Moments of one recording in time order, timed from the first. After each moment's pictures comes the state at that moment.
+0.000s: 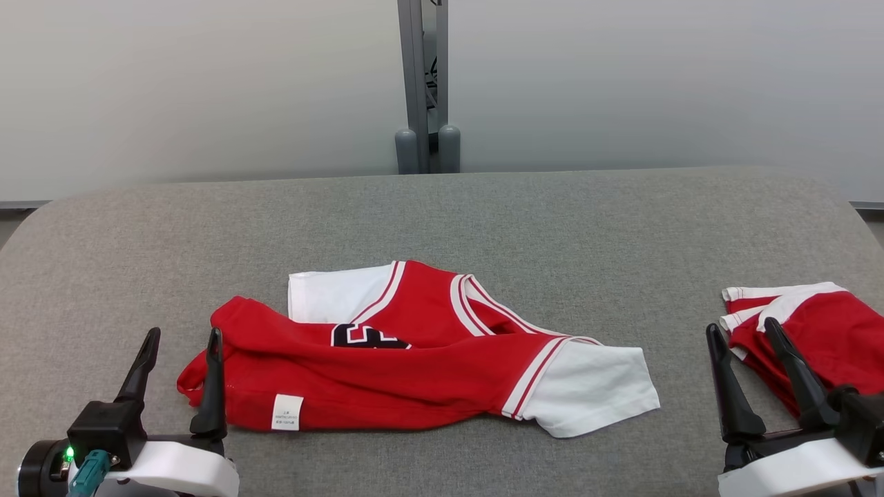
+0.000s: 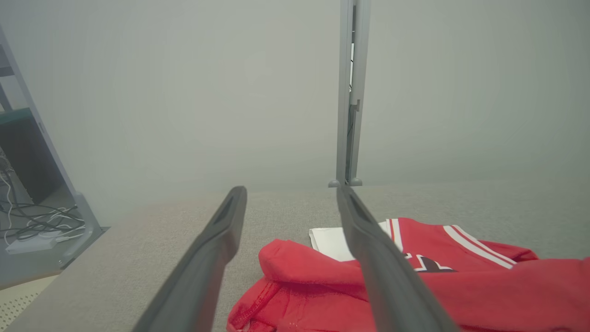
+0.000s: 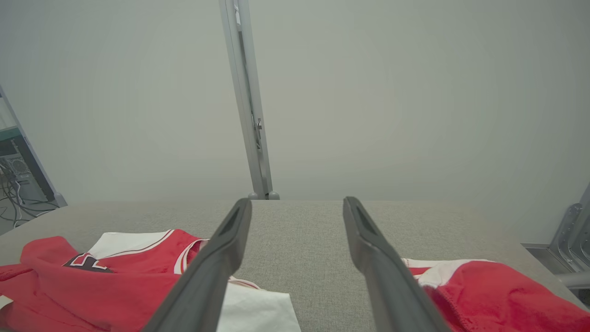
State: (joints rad) left arm 0.04 0.15 0.01 0.05 -0.17 0.02 -0.15; right arm 0.09 -0.05 -0.02 -0.12 0.19 0.13 -0.05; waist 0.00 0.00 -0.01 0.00
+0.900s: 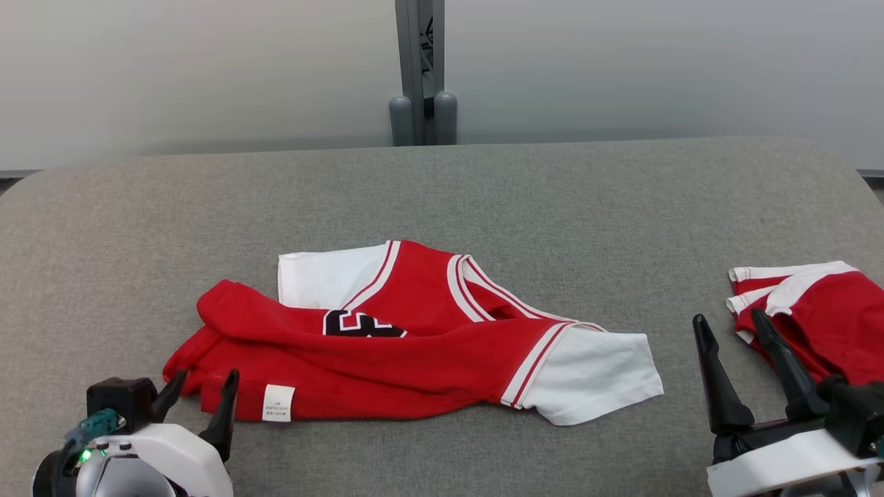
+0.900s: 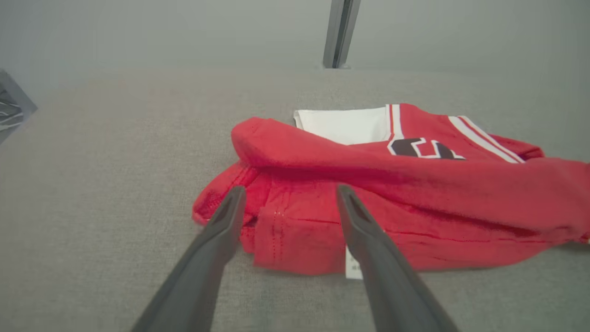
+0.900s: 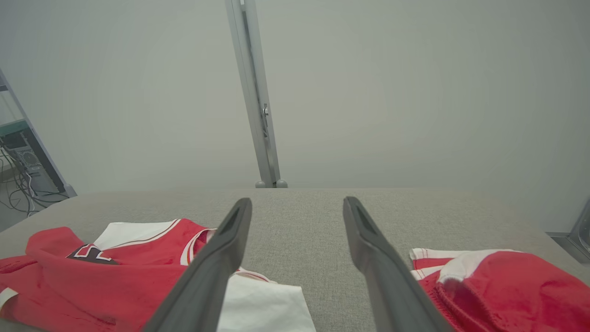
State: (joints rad) left arm 0.01 0.20 -0.02 0.13 -0.32 -0.05 0.17; right arm 0.08 -0.05 0.01 -0.13 0.20 0.13 -0.04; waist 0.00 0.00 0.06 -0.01
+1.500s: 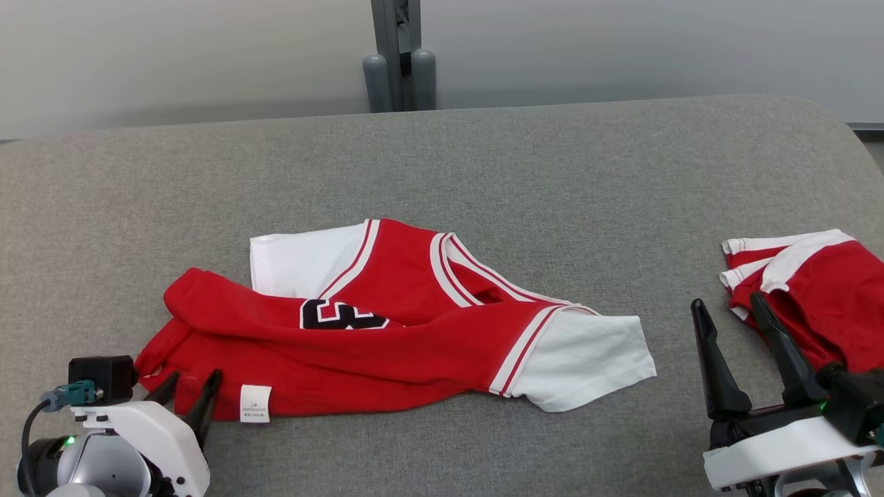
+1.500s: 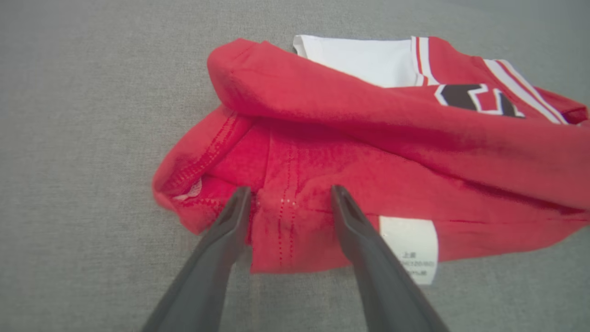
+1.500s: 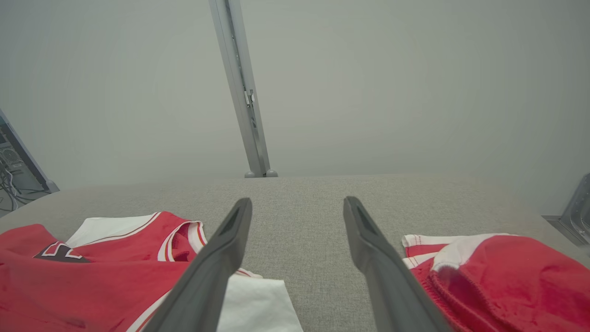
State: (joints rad) left arm -0.07 0.27 -0.02 0.24 -0.45 -0.11 0.33; right arm 0.03 -0.05 0.02 -0.11 0.21 0.13 -0.07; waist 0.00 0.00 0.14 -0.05
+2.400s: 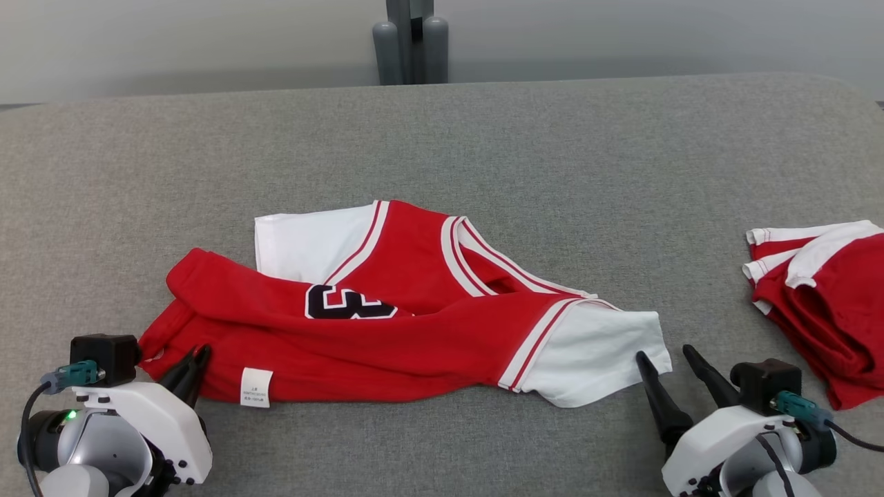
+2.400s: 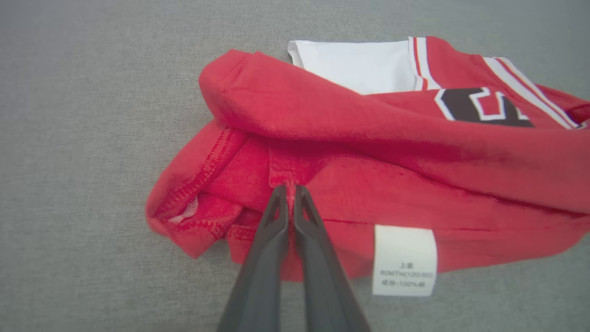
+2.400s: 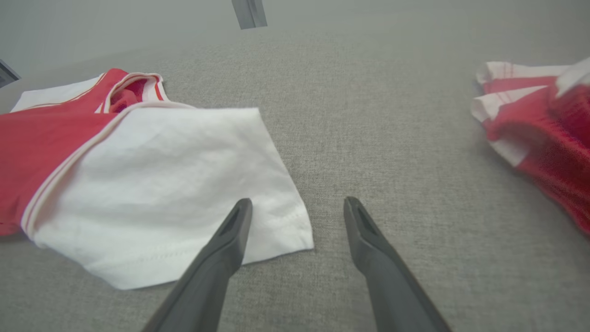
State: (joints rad) left arm -0.10 0.30 -0.06 0.19 -0.46 -0.11 0.32; right arm -0.14 -0.11 0.17 0.38 0.31 0.13 -0.06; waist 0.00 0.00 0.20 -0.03
